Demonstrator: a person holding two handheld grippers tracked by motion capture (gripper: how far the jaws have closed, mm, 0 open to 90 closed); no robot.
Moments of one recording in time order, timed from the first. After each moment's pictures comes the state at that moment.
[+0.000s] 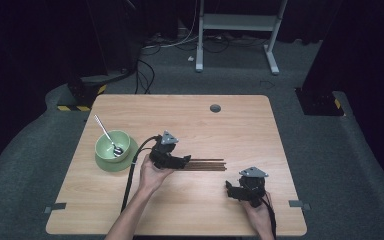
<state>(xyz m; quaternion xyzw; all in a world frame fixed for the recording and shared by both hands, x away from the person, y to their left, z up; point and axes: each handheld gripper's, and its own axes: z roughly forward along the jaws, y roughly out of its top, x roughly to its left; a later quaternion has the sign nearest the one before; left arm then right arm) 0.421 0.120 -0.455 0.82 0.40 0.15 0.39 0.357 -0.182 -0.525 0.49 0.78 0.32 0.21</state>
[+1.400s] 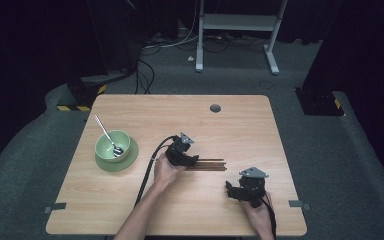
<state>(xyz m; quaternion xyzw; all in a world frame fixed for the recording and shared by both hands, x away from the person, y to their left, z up) 0.457 0.079 -0.501 0.85 0.40 0.16 0.32 0.356 -0.182 -0.525 0.49 0.78 0.32 0.21</state>
